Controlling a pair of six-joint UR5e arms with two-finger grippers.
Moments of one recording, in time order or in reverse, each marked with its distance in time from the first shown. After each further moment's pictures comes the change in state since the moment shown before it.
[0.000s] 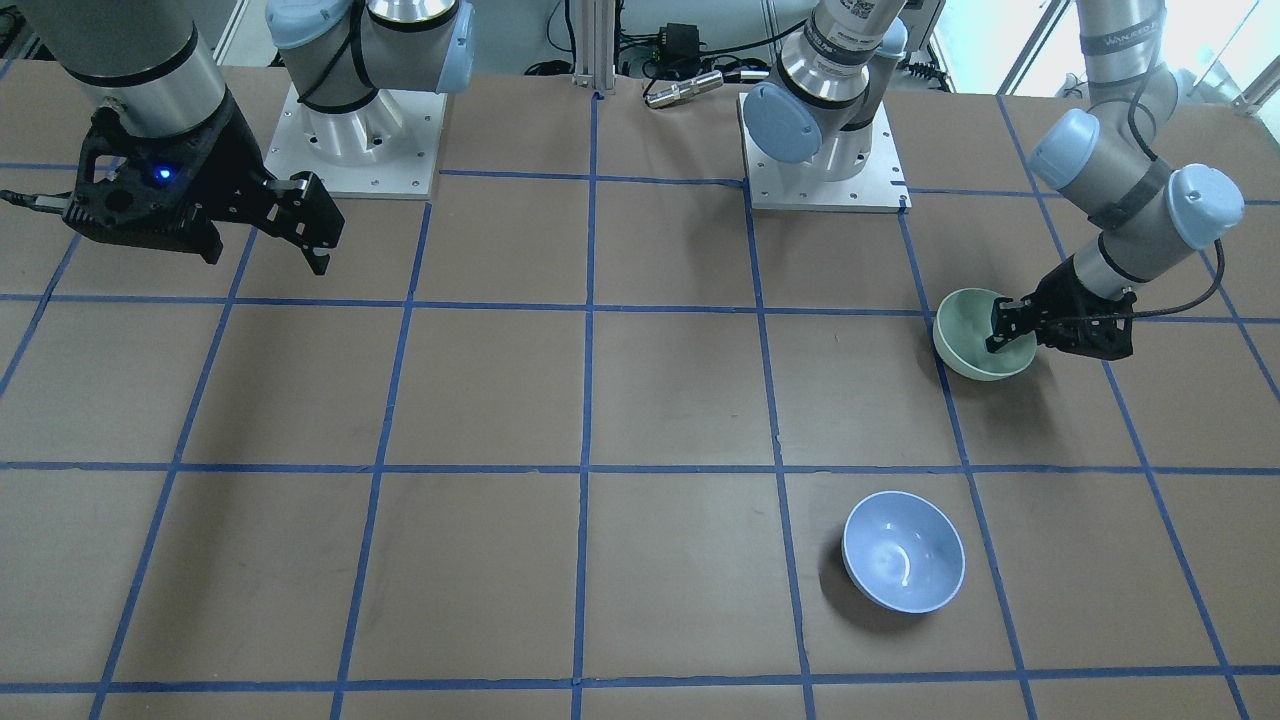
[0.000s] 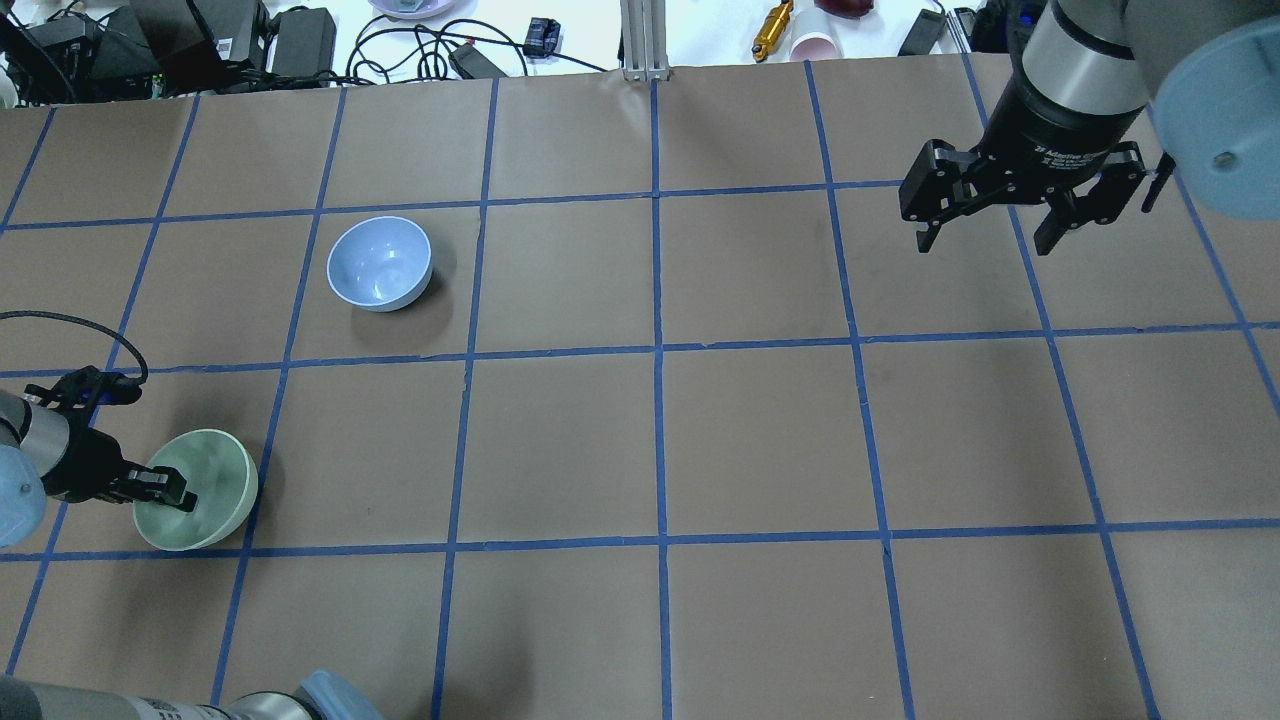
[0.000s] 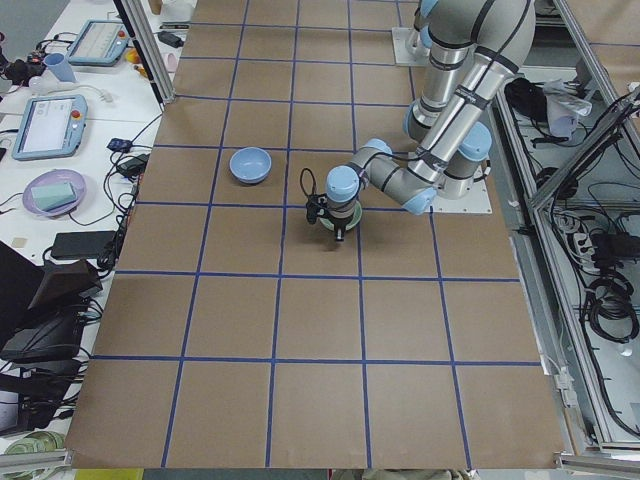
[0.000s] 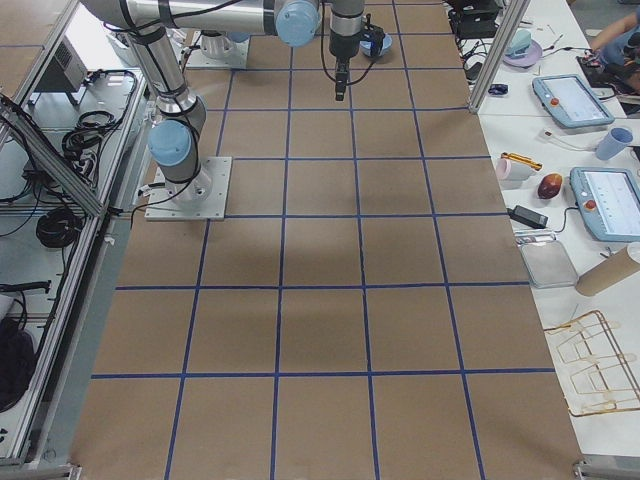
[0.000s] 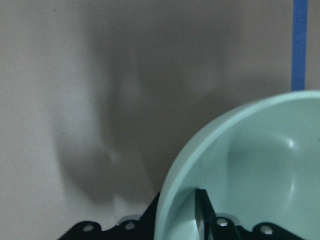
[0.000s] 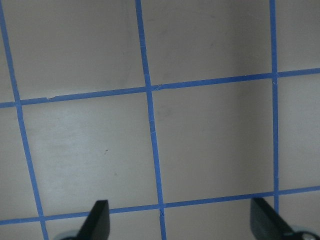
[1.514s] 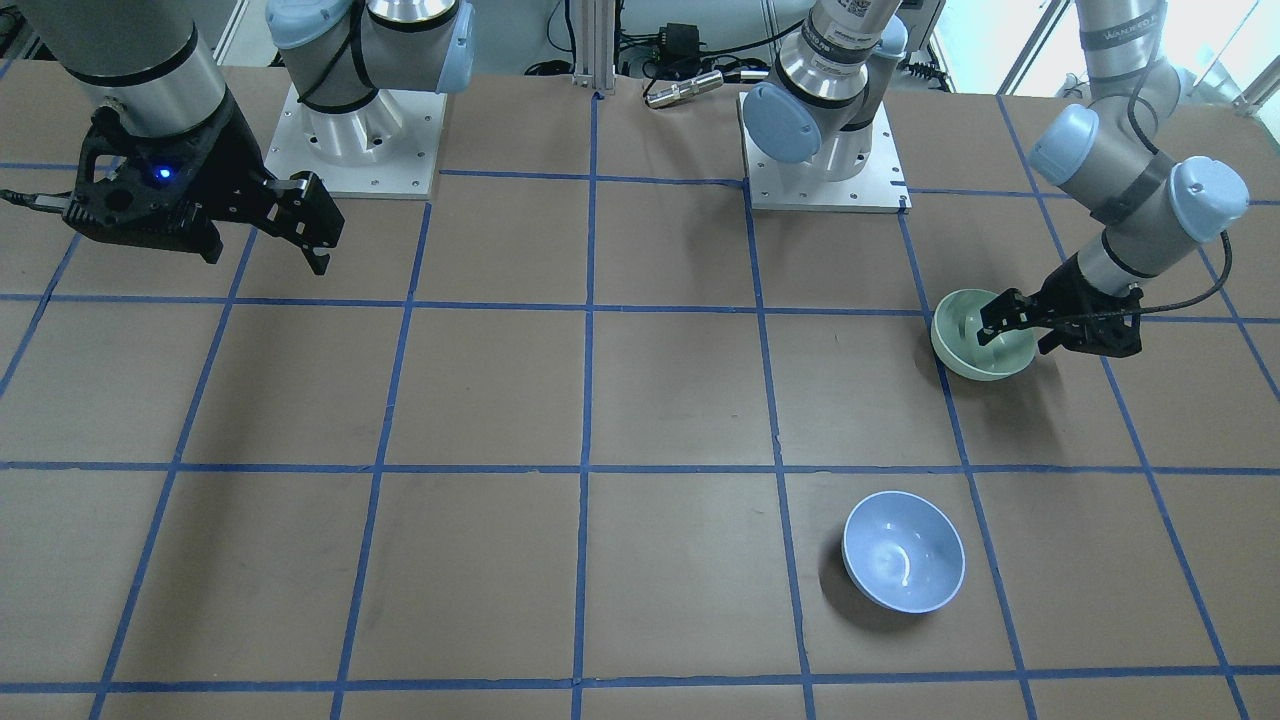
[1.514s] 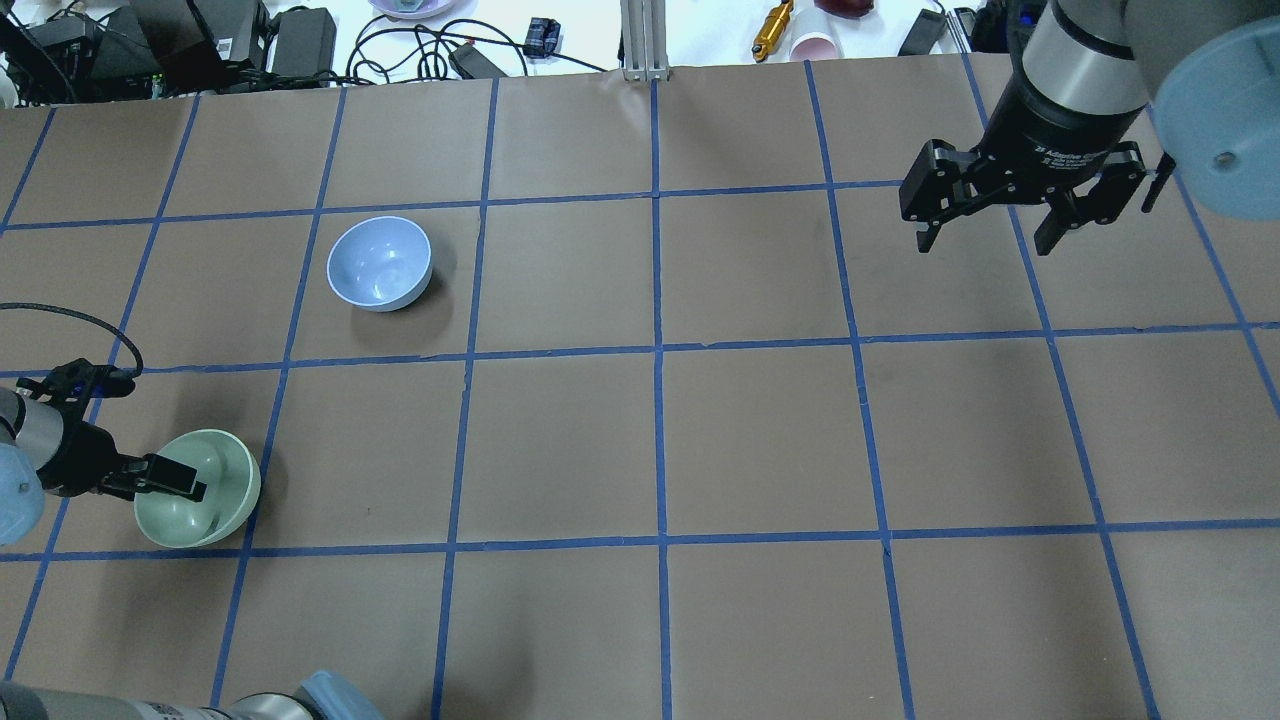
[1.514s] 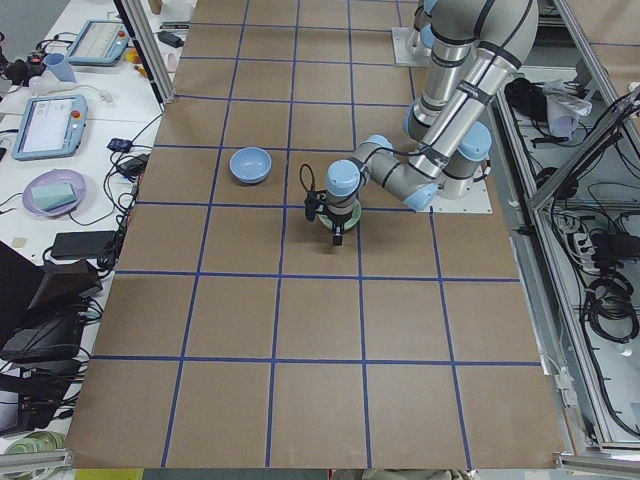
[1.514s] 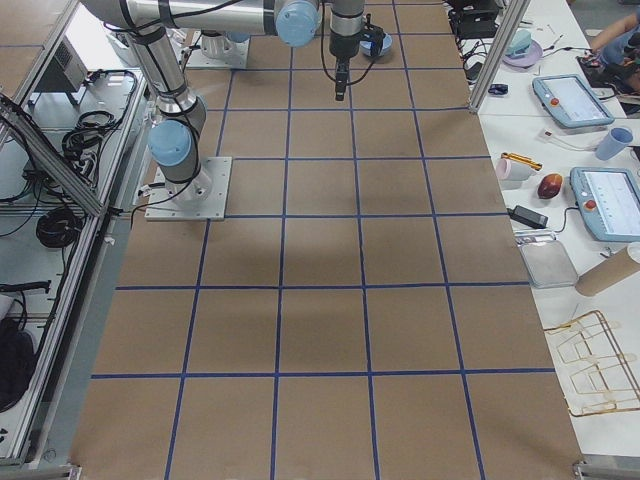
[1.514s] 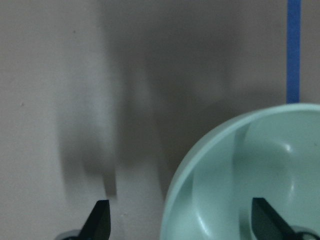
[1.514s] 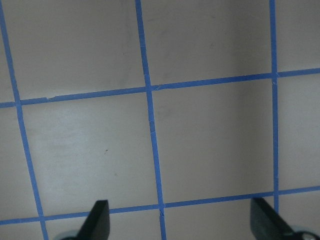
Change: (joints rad) left arm -0.008 0.019 0.000 0.016 0.003 -0.027; right arm 0.000 0.000 0.000 0.000 0.000 0.000
